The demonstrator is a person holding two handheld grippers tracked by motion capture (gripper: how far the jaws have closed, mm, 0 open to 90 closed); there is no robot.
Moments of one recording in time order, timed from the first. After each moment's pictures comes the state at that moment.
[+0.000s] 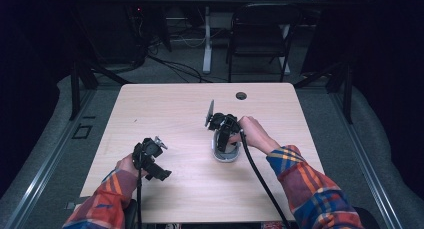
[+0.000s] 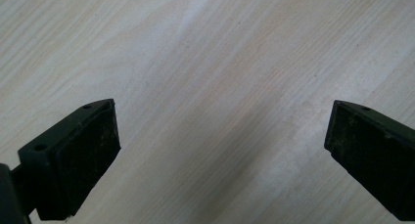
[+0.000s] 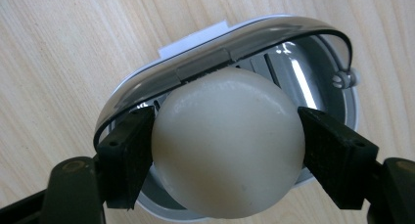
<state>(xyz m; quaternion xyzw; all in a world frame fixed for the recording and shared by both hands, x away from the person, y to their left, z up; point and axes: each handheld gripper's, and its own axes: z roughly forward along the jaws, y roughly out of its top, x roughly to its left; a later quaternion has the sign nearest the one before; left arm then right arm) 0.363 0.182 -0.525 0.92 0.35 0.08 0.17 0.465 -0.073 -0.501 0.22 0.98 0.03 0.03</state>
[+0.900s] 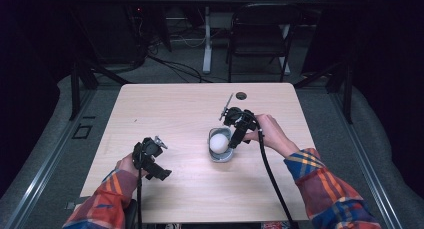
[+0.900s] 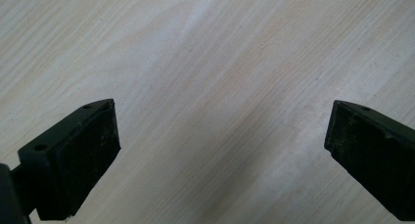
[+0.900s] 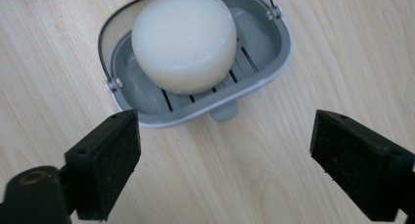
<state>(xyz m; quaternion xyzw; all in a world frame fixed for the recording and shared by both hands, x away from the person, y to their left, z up) 0.363 0.182 -0.524 0.92 0.35 0.08 0.17 0.444 -0.120 -0.459 0.22 0.97 0.10 0.07</state>
